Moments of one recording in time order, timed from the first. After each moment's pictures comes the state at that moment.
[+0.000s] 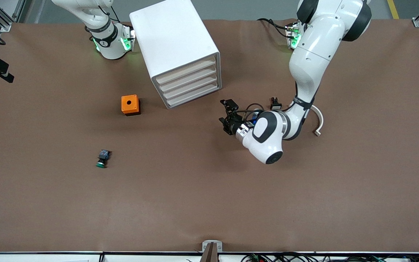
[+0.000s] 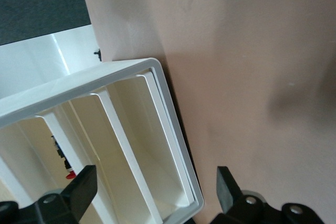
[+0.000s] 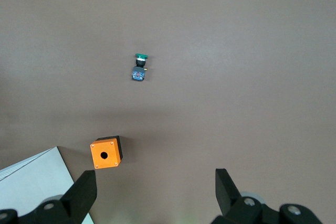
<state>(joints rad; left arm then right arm) -0.47 0.91 -0.08 -1.40 -0.90 1.60 -1.98 -0.05 -0.13 -0.06 -1.62 0.02 1.51 -0.11</state>
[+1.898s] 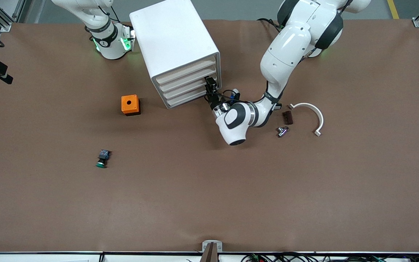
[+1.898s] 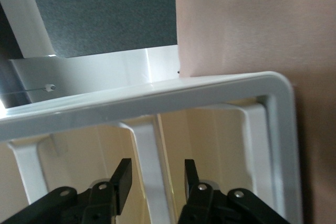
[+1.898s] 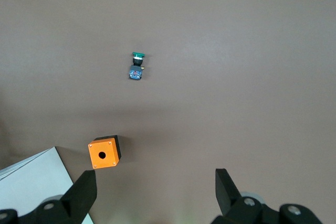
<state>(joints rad) -0.63 1.04 -0.10 -1.40 -1.06 1.39 -2.10 -0.05 -0.12 -0.07 -1.62 0.02 1.51 -0.11</state>
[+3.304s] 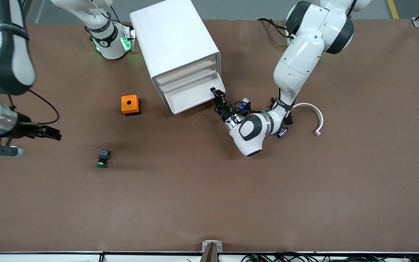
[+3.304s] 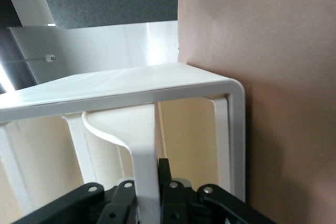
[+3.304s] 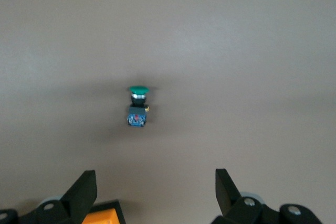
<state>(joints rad) -0.49 1.05 -0.10 -1.39 -1.06 1.39 -2.14 0.02 0.22 -0.06 -1.77 0.02 1.96 0.06</state>
